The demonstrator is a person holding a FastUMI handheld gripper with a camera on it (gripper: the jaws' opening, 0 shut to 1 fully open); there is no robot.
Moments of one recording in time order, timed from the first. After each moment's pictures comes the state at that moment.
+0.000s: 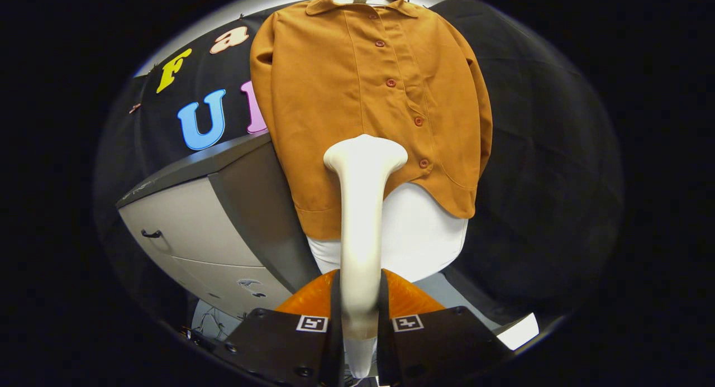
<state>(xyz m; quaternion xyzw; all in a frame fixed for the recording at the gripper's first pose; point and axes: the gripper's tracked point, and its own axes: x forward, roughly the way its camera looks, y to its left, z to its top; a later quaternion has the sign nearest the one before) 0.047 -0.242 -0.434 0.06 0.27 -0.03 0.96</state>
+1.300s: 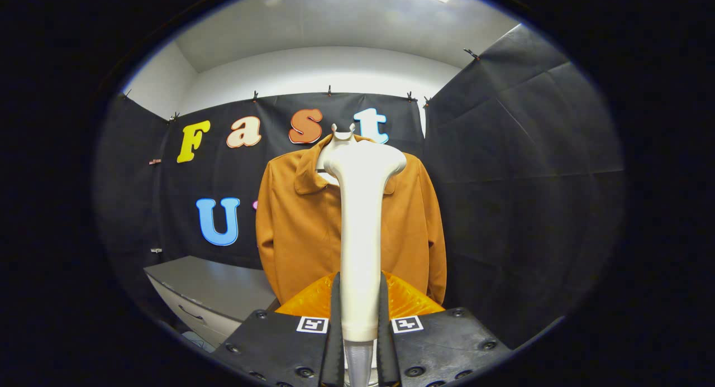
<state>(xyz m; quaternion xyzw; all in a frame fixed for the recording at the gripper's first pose) 0.072 -0.345 -0.098 0.04 -0.02 -0.02 1.00</state>
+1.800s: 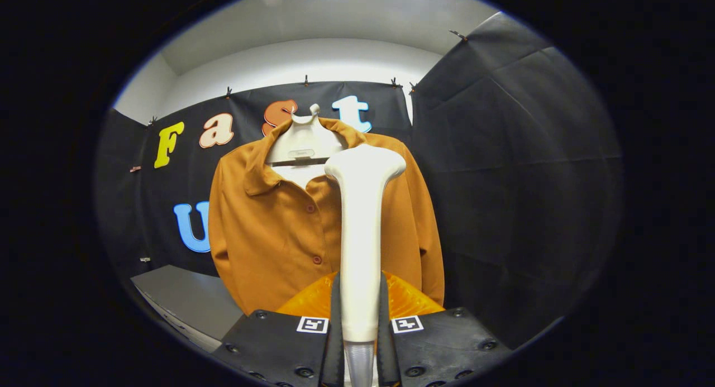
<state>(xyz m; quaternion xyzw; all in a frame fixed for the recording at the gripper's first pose) 0.166 -0.385 -0.132 0.06 0.01 -0.04 1.00</state>
